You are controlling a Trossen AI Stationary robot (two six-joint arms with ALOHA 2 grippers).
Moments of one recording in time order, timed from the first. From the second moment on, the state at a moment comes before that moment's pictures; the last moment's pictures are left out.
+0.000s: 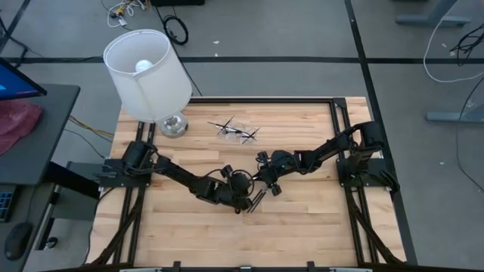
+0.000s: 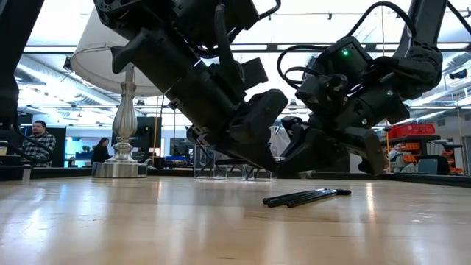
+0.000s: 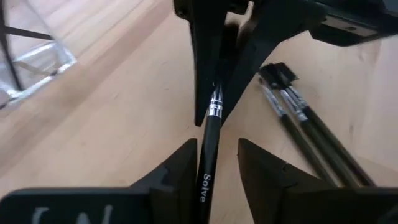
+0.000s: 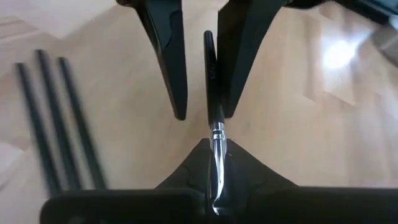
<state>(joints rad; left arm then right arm) -0.34 2.02 1.13 0.03 -0.68 -0.59 0.00 1.81 0.59 0.65 -0.15 -0.45</state>
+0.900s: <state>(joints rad) -0.42 1.63 1.13 -0.49 -0.96 -0.56 -0.04 1.50 0.99 -0.07 0.58 -1.47</state>
